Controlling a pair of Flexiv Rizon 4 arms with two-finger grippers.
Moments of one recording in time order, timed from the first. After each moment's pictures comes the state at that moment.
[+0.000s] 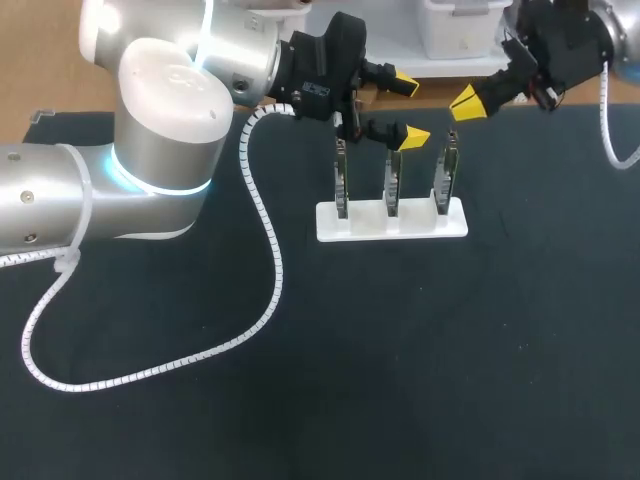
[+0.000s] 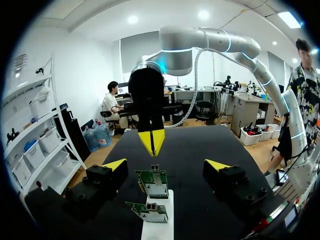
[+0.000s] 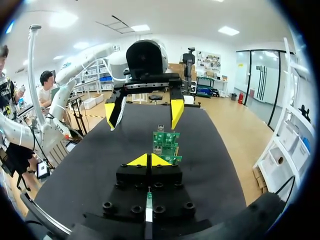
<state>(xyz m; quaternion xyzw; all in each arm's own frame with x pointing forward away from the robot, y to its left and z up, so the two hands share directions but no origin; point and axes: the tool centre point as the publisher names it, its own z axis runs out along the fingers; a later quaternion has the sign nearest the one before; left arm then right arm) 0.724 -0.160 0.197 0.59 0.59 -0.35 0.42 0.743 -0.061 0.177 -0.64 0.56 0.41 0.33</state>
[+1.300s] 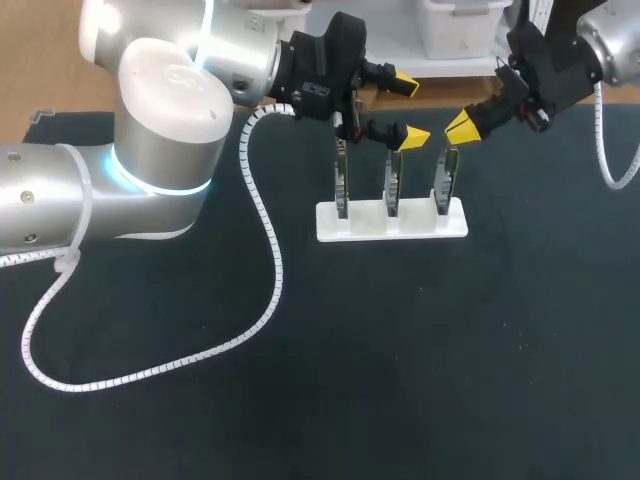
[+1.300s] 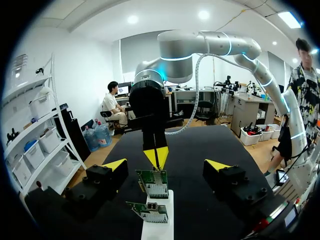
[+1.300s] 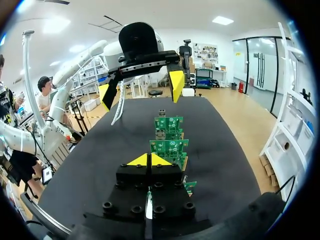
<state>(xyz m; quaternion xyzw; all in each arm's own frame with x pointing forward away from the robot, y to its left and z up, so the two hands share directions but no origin) 0.724 -0.160 0.197 0.59 0.59 -0.35 0.42 0.737 -0.060 0.143 -0.63 0.59 0.42 0.30</state>
